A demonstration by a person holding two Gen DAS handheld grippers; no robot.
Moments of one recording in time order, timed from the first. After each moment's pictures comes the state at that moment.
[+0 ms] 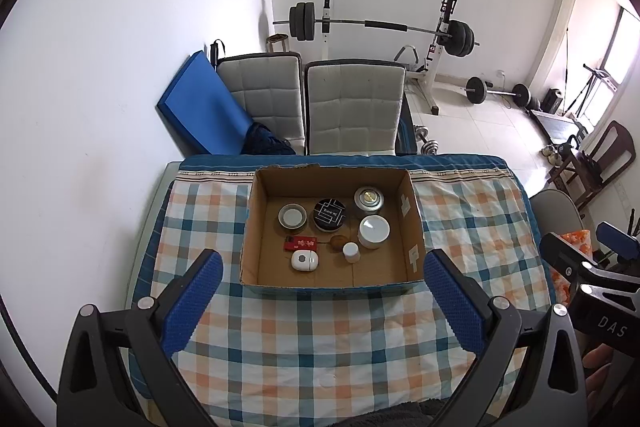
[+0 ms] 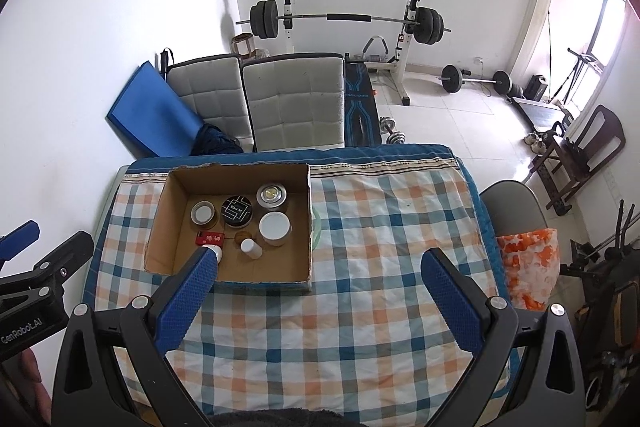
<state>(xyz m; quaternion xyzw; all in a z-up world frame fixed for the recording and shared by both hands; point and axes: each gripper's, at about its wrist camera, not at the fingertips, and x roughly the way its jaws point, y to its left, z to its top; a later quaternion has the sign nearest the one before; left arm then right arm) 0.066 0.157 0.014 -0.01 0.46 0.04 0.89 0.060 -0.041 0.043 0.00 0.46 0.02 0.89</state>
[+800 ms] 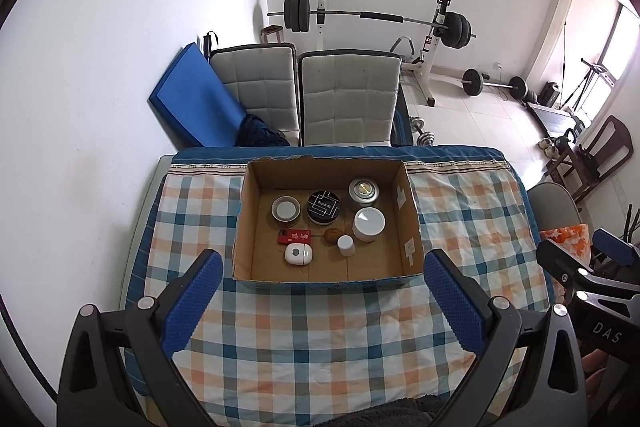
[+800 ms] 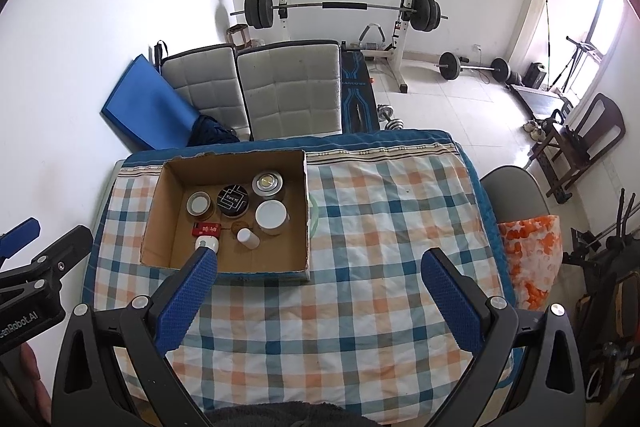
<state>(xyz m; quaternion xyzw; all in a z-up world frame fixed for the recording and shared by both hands) 0.068 0.149 -0.001 -0.01 0.47 0.03 0.88 0.059 -0.049 0.029 0.01 0.48 0.01 0.88</state>
